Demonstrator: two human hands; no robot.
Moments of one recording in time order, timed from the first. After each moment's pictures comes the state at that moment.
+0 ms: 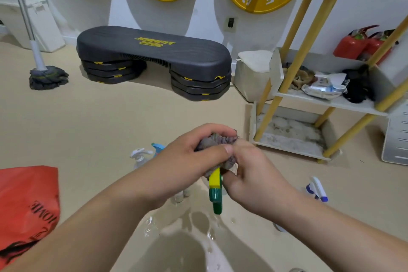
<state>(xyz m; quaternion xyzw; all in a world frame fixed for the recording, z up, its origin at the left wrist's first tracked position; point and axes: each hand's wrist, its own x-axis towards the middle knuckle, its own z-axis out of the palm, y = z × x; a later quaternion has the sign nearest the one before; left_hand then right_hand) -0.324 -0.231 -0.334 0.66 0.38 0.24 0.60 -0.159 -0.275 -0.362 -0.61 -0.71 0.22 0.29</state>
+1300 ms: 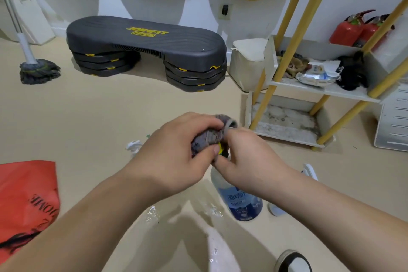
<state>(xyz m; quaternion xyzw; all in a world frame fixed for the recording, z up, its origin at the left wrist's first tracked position) -0.324 -0.234 -0.336 0.81 0.41 0.27 0.34 -0.147 -0.272 -0.348 -0.66 -0.71 0.18 0.16</state>
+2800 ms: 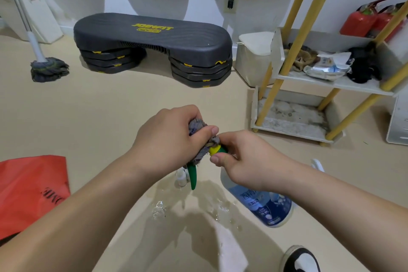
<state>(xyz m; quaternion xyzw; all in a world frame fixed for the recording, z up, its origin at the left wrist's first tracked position) -0.325 -0.214 -0.340 0.80 0.52 0.19 0.23 -0.144 -0.273 -0.357 -0.63 -0.69 0.33 0.16</state>
